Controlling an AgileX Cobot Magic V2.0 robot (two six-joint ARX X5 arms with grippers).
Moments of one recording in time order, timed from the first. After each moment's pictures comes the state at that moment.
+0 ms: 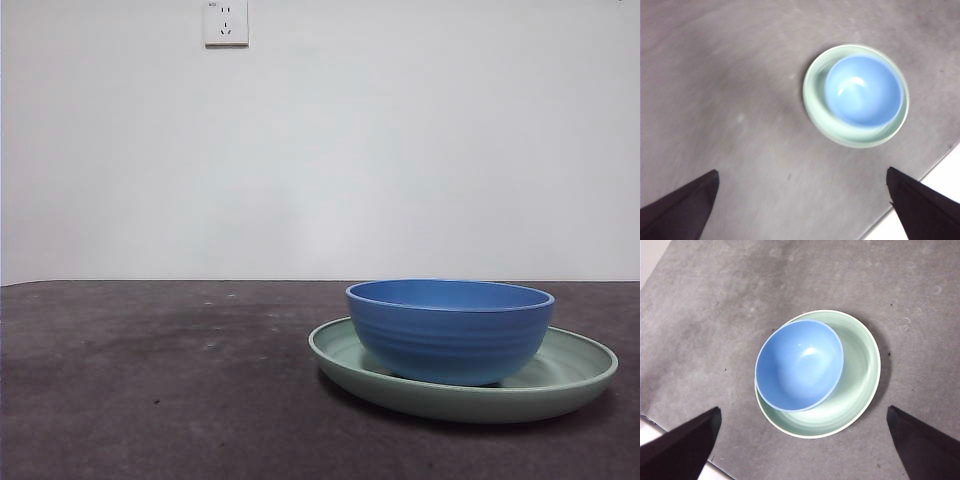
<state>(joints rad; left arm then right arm) -0.57 1.26 1.59 -1.23 0.14 0.02 0.07 0.74 0.89 -0.93 -0.55 0.10</state>
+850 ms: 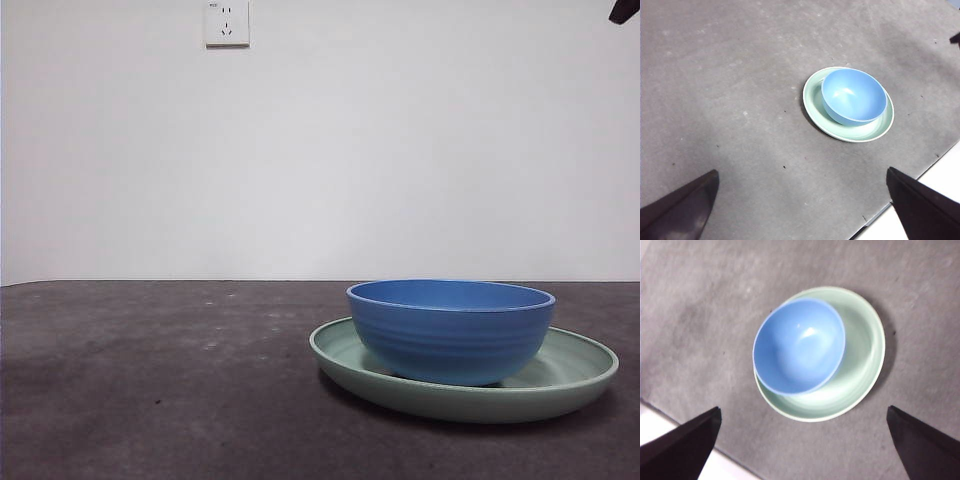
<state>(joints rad) -0.52 0.59 1.06 -1.04 0.18 -0.05 0.08 0.80 0.89 -0.98 -0.55 0.09</state>
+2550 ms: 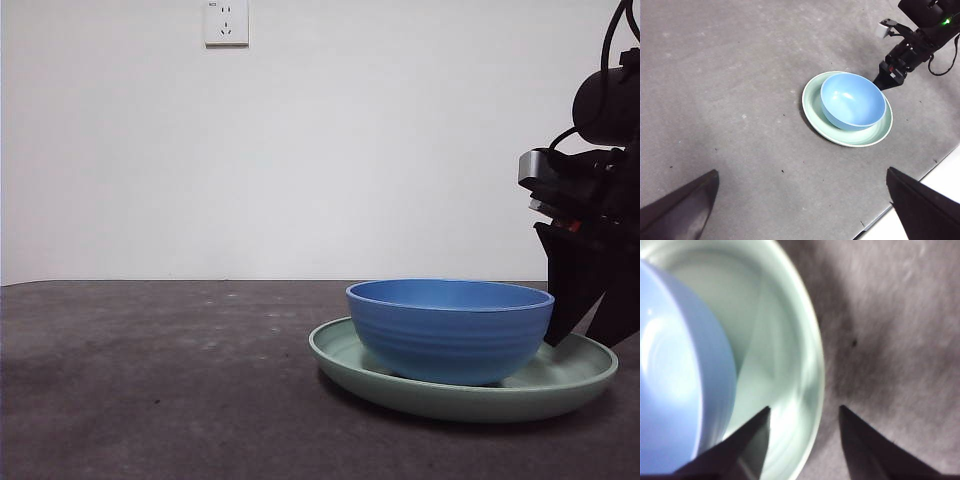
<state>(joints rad) -0.52 0.59 1.06 -1.03 0.18 -0.07 0.16 1.57 0.89 -0.59 -0.40 -0.05</state>
